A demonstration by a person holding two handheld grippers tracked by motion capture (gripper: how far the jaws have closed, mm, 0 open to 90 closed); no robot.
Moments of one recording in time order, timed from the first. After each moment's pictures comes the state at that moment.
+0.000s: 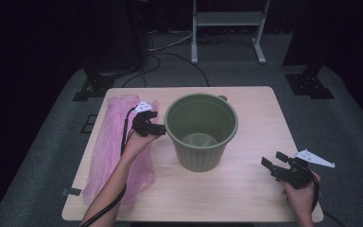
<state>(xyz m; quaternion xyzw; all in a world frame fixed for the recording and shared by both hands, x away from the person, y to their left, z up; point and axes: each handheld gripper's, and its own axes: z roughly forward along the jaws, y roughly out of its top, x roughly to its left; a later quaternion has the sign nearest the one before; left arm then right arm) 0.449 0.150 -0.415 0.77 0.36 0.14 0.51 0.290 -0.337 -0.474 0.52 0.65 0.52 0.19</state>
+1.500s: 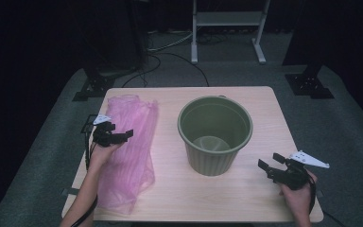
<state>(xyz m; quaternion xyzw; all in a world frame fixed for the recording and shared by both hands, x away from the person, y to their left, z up) 0.434 0.289 -0.454 0.72 0.50 0.20 0.43 0.289 -0.328 -0.477 0.50 0.67 0.51 0.20</state>
